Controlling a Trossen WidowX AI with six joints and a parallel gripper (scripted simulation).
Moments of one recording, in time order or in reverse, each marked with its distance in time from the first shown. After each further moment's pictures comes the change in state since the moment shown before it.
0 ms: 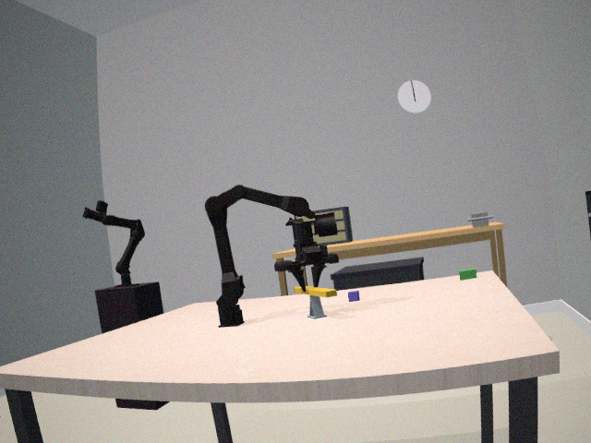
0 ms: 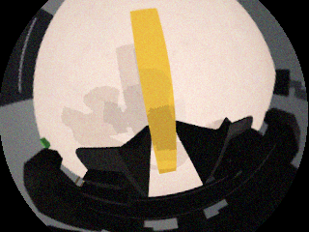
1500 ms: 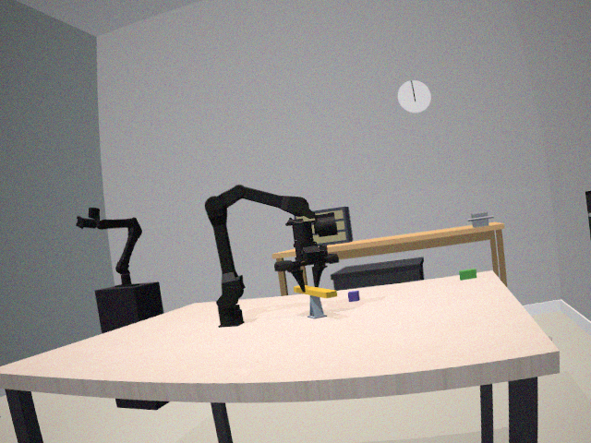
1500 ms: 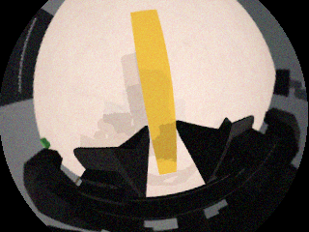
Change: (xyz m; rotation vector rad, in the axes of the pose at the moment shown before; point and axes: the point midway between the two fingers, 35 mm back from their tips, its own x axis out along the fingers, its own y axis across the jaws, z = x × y) arm 0.000 0.000 0.000 0.000 0.000 0.000
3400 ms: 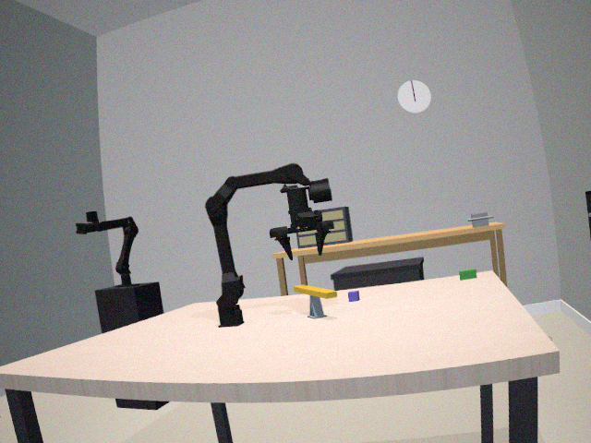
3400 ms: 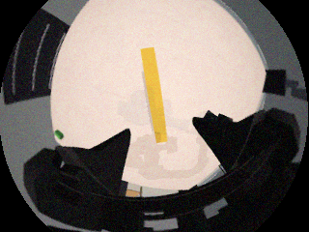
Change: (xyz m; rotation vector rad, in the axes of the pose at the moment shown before) arm -0.100 0.000 0.000 0.000 -0.006 0.015
